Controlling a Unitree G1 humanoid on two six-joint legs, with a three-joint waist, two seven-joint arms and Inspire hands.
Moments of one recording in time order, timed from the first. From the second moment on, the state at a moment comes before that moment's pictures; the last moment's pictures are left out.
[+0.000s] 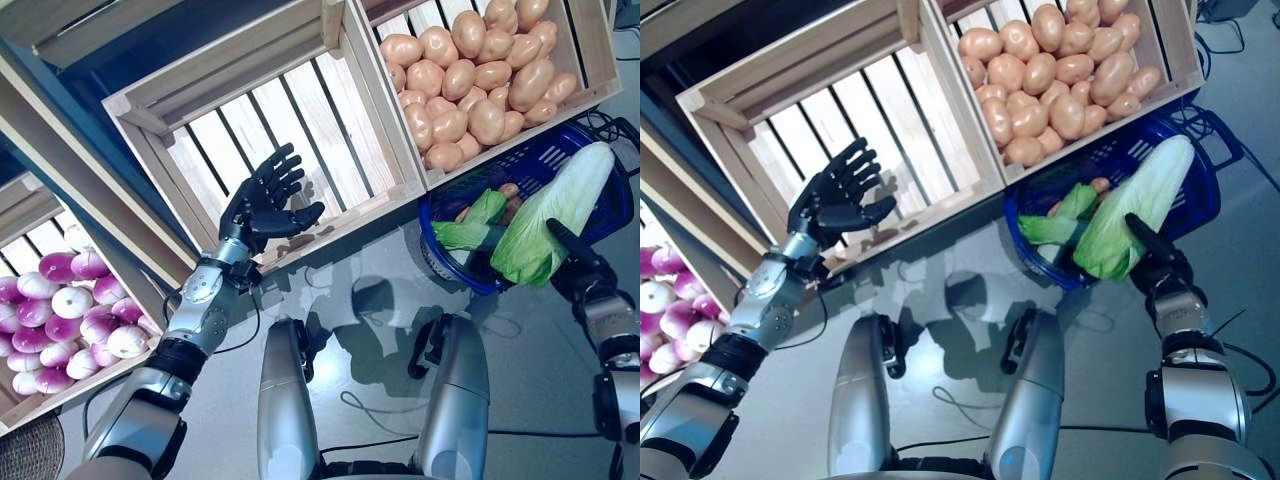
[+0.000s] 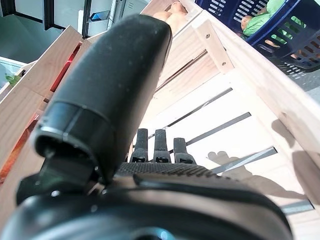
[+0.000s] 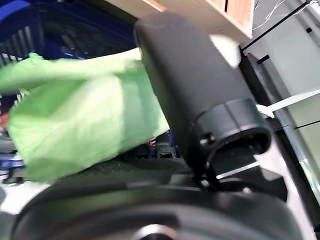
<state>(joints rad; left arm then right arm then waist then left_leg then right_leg) -0.54 0.57 -0.35 0.51 -0.87 -0.32 -0.18 -0.71 -0.74 -0.07 1.25 1.31 0.09 0.12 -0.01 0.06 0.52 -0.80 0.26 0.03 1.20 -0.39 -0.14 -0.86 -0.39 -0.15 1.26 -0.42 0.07</state>
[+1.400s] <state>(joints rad) 0.00 0.35 -0.29 0.68 -0.64 -0.32 -0.27 -0.07 -0.21 0.11 0.95 1.18 0.02 0.25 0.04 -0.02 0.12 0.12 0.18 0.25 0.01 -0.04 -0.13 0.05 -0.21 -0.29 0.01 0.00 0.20</state>
